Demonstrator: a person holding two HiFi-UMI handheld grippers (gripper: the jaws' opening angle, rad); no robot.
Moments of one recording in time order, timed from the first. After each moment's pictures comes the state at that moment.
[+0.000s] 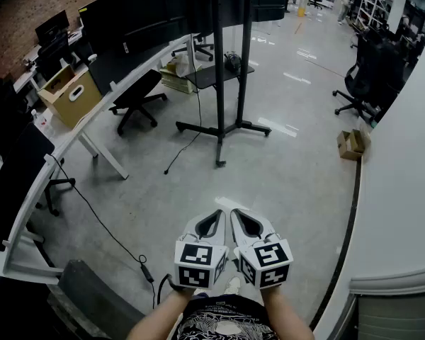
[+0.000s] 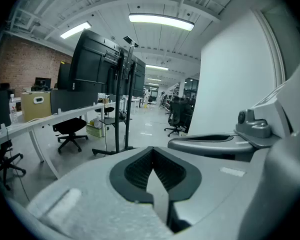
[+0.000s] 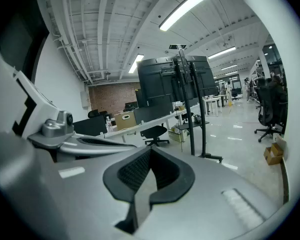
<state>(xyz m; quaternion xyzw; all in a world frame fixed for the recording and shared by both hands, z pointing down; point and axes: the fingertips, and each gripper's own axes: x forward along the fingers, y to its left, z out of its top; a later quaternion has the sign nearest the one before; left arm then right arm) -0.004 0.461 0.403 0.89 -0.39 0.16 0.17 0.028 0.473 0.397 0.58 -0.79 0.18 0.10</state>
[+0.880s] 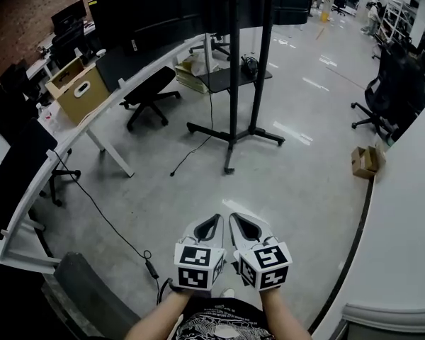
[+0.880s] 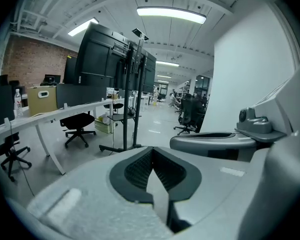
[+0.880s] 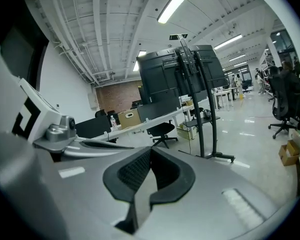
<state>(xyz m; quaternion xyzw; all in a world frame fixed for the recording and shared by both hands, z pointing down) 0.014 0.391 0.438 0.86 -0.44 0.17 0.19 0.049 0.401 0.427 0.52 -0.82 0.20 0.09</state>
